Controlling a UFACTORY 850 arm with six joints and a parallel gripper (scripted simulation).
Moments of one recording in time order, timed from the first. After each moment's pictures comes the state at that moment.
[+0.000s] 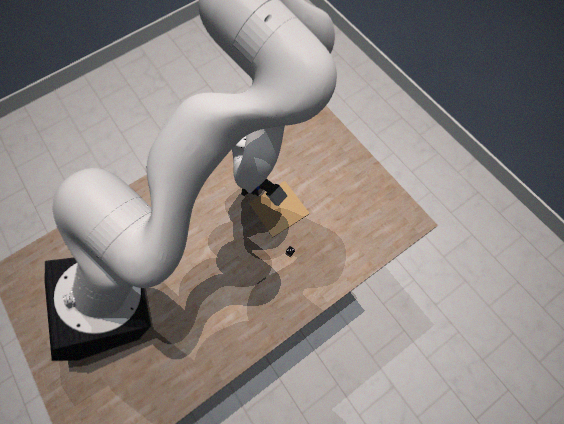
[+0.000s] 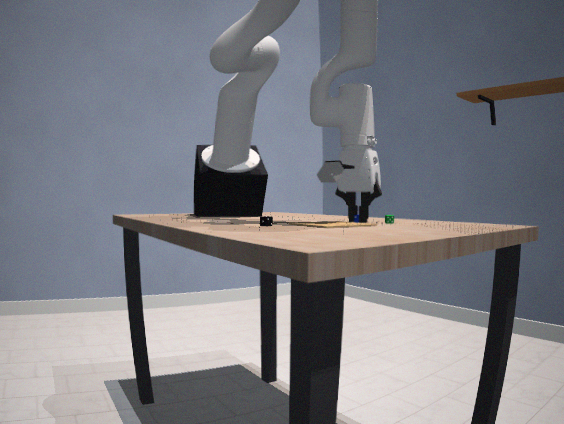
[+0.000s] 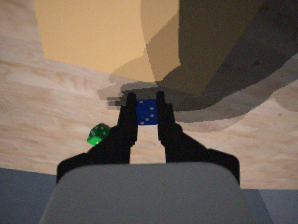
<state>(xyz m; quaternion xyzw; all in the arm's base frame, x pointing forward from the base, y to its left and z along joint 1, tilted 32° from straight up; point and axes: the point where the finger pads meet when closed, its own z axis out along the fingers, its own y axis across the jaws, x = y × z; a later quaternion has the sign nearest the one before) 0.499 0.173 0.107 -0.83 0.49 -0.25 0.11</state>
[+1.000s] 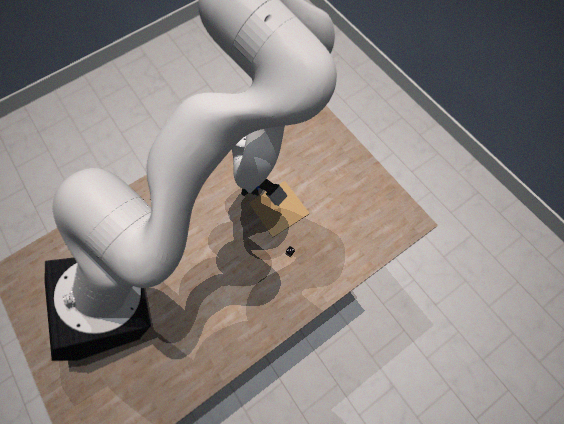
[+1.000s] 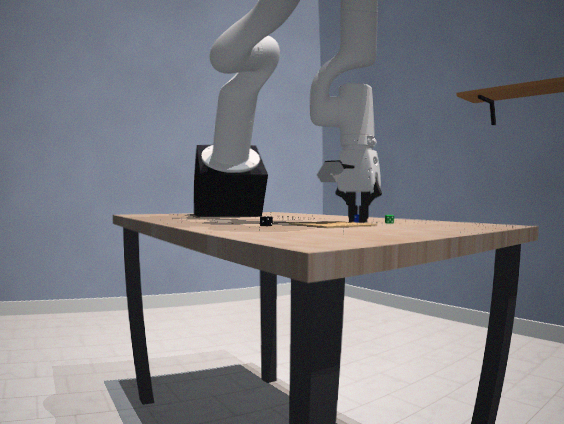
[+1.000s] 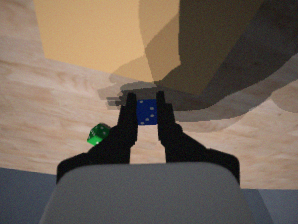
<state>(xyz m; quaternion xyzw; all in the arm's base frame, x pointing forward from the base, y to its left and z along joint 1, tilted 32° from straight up) 0.499 0.173 0.107 -0.83 0.49 -0.25 0.11</state>
